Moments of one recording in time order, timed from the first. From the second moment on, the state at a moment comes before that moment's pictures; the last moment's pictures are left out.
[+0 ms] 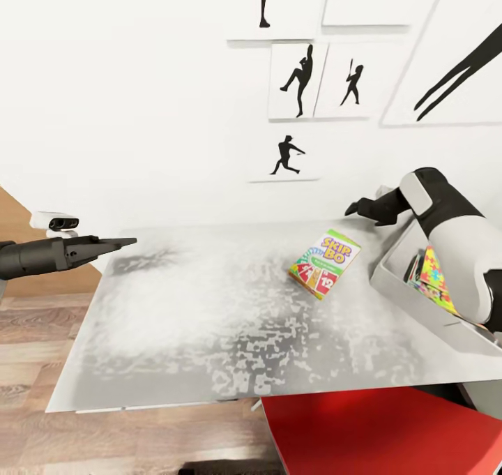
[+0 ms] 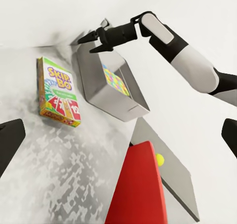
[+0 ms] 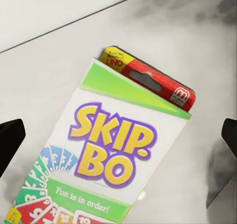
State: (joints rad) left arm -0.81 0.49 0.19 -1.40 0.34 1.04 -1.55; right arm -1.53 -0.24 0.08 -0.42 -0.45 1.04 -0.05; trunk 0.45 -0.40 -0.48
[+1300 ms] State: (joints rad) left arm -0.80 0.49 0.19 -1.40 0.34 1.04 -1.55; right arm -1.53 -0.25 0.06 -0.48 -0.45 1.04 -0.05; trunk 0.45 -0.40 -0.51
